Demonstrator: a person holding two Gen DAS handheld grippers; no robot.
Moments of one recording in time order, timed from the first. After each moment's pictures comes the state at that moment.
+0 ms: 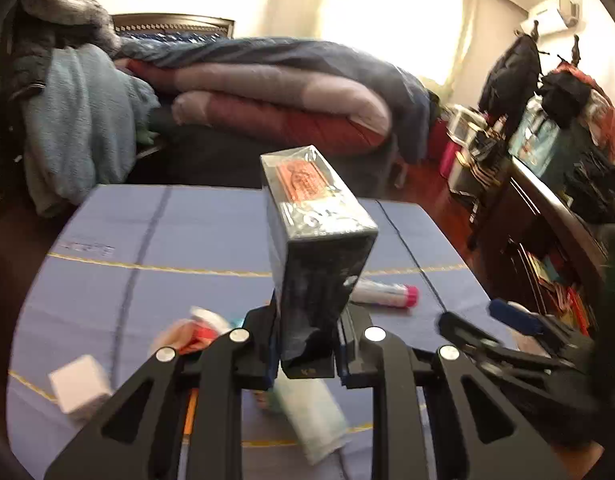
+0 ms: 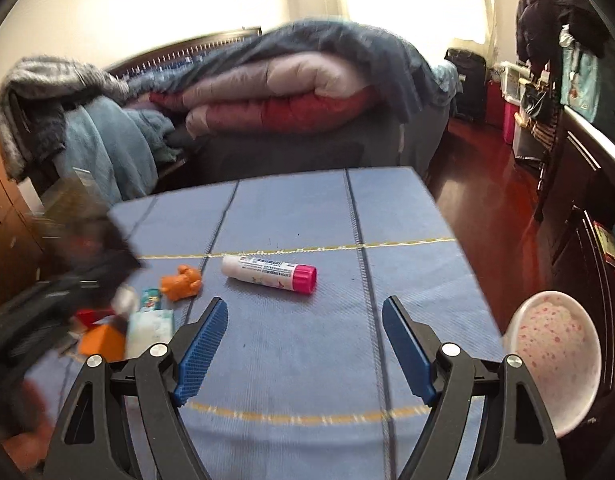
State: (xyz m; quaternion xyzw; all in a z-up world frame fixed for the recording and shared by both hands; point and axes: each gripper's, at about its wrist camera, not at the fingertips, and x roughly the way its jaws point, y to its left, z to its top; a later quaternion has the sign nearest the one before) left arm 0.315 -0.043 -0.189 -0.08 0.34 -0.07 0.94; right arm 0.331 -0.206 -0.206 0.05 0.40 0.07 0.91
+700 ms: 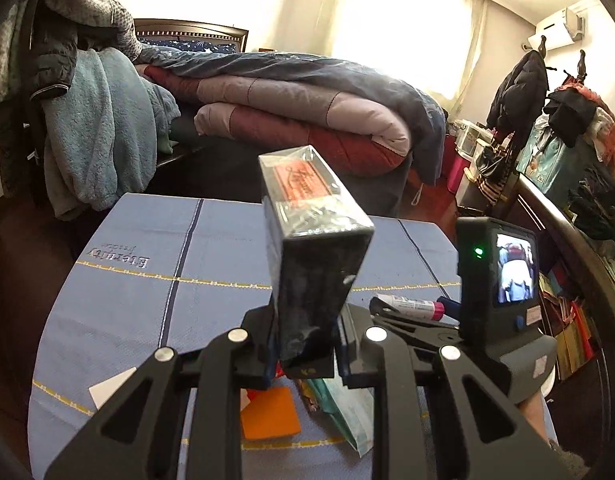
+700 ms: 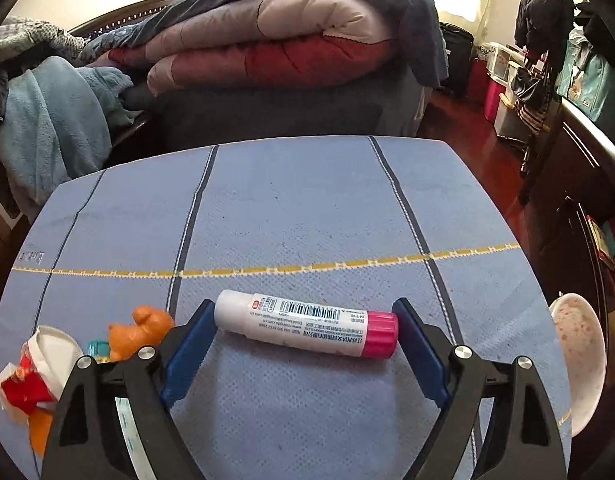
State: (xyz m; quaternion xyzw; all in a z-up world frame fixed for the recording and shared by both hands) left arm 0.309 -0.010 -0.178 -0.09 0.32 -0.06 0.94; right arm 0.382 -0.157 -0.240 0.02 0.45 0.01 0.89
